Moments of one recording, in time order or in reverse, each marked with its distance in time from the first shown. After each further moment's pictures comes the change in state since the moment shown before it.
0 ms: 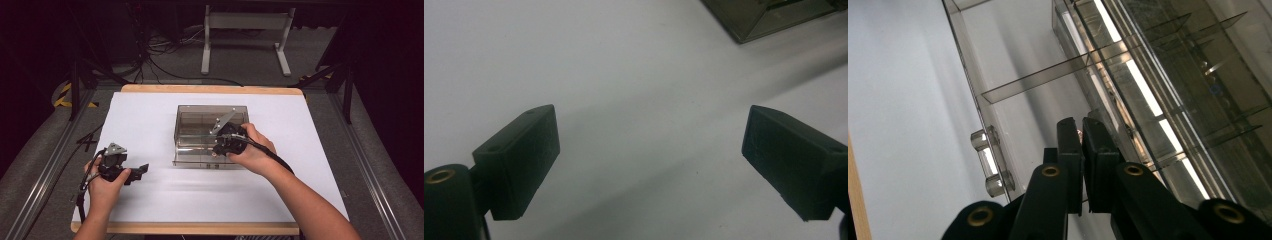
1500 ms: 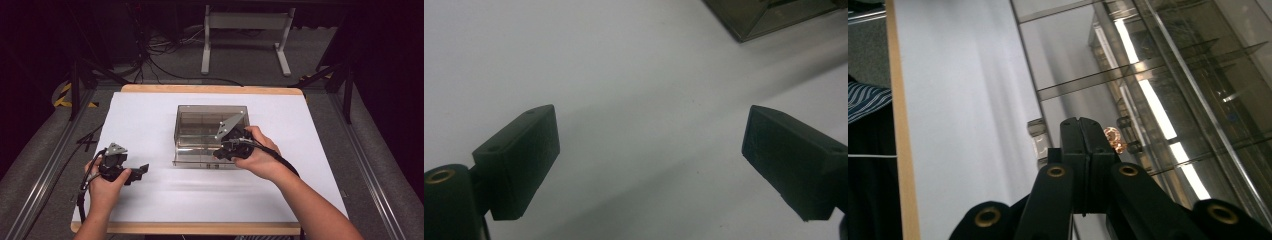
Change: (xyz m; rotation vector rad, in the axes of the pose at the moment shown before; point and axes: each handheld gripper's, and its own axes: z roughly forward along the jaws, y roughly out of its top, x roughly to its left) left arm -0.001 0.000 0.001 -0.005 0.002 0.002; right arm 0.015 -0.008 -0.023 -0.073 0.076 -0.074
